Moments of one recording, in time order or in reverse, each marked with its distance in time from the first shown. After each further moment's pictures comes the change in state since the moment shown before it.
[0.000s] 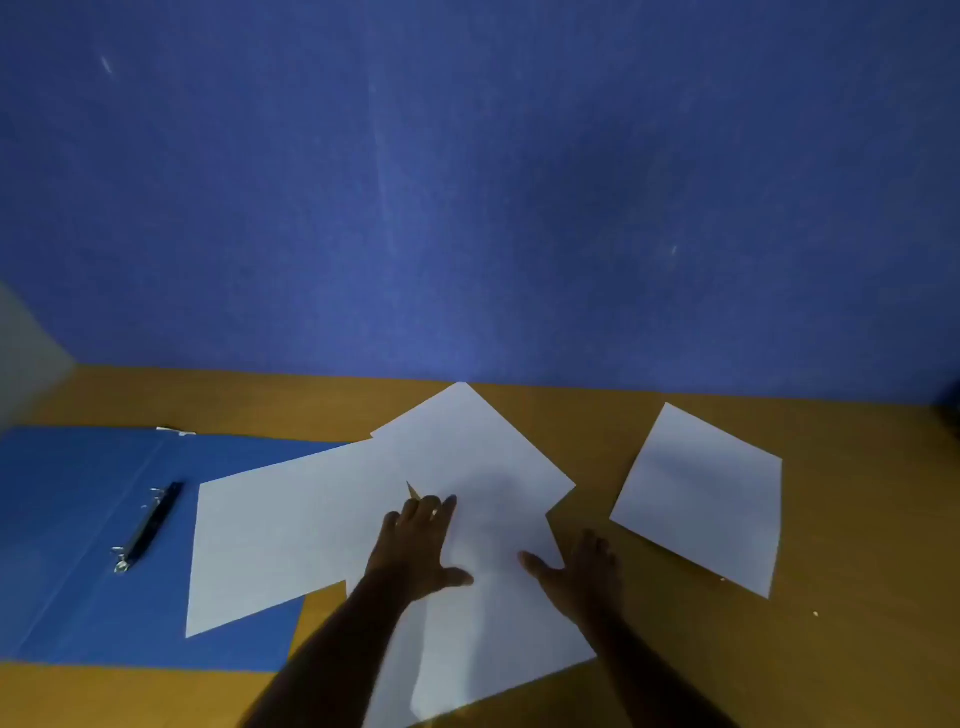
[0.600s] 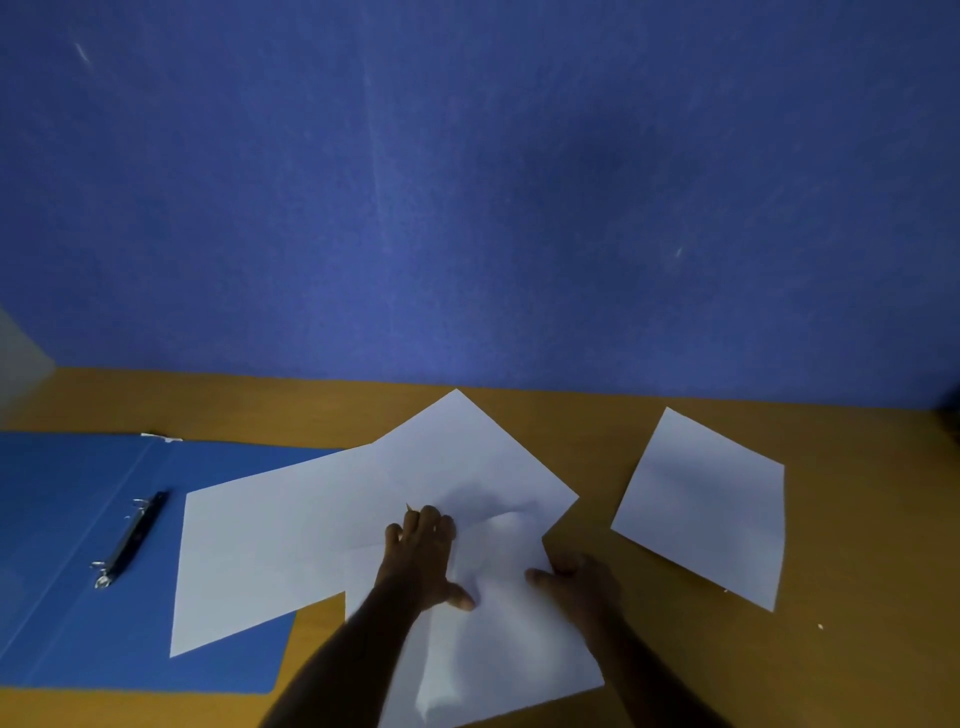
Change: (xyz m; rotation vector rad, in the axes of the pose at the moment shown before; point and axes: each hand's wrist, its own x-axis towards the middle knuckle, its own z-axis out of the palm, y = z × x) left_hand 0.020 0.002 0.016 -0.060 -0.063 -0.074; right_hand 0.011 -0.002 -0.004 0.227 -0.113 0.076
